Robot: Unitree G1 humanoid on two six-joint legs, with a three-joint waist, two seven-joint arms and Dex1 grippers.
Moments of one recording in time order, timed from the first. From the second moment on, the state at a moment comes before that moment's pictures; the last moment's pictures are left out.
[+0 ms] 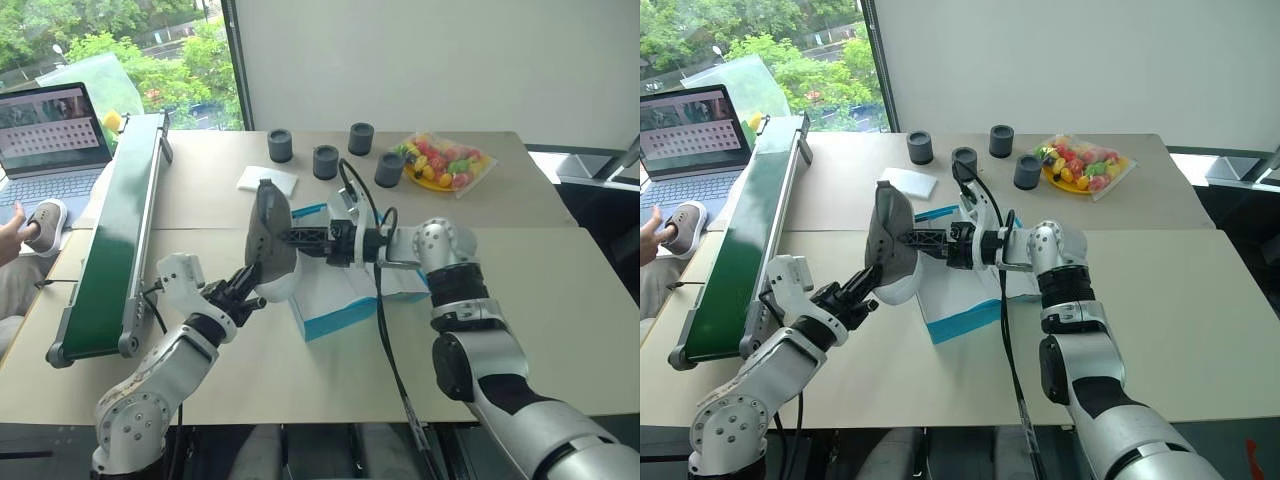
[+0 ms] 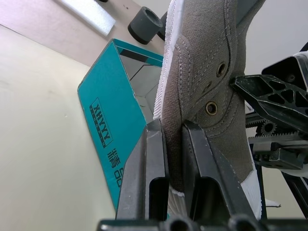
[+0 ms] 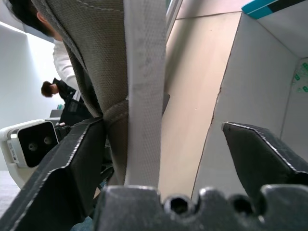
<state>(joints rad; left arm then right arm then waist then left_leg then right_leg) 0.00 0.27 0.19 -0.63 -1.17 0.74 0.25 -1.01 -0.10 -0.16 0.57 0.66 1.21 0.66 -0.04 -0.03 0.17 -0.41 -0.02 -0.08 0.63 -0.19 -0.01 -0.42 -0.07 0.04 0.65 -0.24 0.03</state>
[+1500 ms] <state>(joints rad) 0.19 0.79 0.26 -0.70 -0.70 0.54 -0.52 -1.17 -0.34 0.07 0.50 0.51 1.30 0.52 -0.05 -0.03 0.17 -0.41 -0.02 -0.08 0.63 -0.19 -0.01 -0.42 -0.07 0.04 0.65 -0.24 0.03</state>
